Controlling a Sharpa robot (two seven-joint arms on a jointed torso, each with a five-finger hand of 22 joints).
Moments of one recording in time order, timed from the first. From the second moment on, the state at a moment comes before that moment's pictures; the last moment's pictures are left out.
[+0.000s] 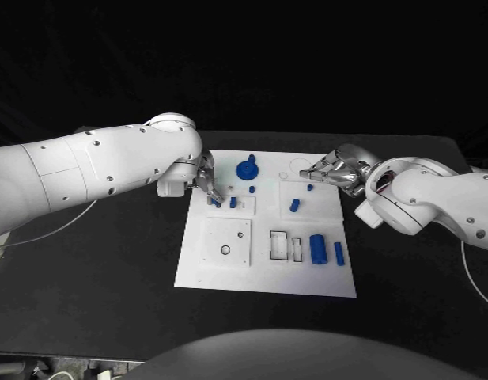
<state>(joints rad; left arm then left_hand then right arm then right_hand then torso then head) 1.42 -0.50 -0.24 1.22 -0.96 0.33 -0.70 1.41 -0.01 0.13 0.32 0.38 1.12 0.02 0.24 0.81 1.47 -0.03 1.57 1.31 1.47 -0.06 1.57 1.31 0.01 1.47 0.08 1.57 1.31 1.31 -0.91 -0.21 1.64 -0.84 -0.41 -0.30 1.18 0.02 0.05 0.23 0.27 0.84 0.21 0.08 0.08 1.47 0.14 1.57 1.31 1.47 0.08 1.57 1.31 0.01 1.47 0.19 1.57 1.31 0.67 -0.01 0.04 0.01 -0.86</state>
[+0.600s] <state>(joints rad) 1.41 -0.50 -0.24 1.22 -0.95 0.33 -0.69 1.40 -0.01 0.14 0.32 0.38 1.12 0.02 0.24 0.81 1.47 -0.03 1.57 1.31 1.47 -0.06 1.57 1.31 0.01 1.47 0.08 1.57 1.31 1.31 -0.91 -0.21 1.64 -0.84 -0.41 -0.30 1.18 0.02 0.05 0.23 0.27 0.84 0.21 0.08 0.08 1.47 0.14 1.57 1.31 1.47 0.08 1.57 1.31 0.01 1.47 0.19 1.57 1.31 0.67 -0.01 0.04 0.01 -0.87</state>
